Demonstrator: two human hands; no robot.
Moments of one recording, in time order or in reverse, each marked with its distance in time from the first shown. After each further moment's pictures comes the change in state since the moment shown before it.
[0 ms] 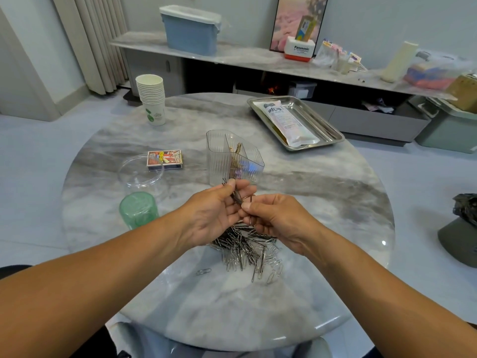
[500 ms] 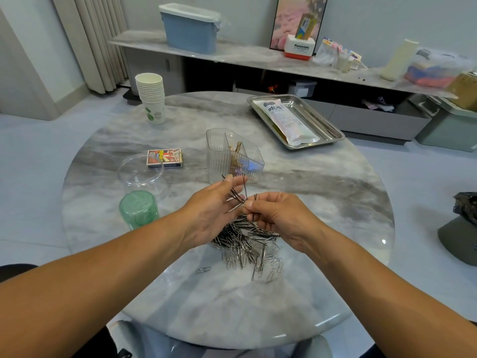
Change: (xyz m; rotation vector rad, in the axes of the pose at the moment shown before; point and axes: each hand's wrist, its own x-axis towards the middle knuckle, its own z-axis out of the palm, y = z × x) left_hand 0.001 -0.002 -0.001 0.110 0.066 0.081; right_hand 0.001 0.001 -0.003 -0.031 0.047 -0.015
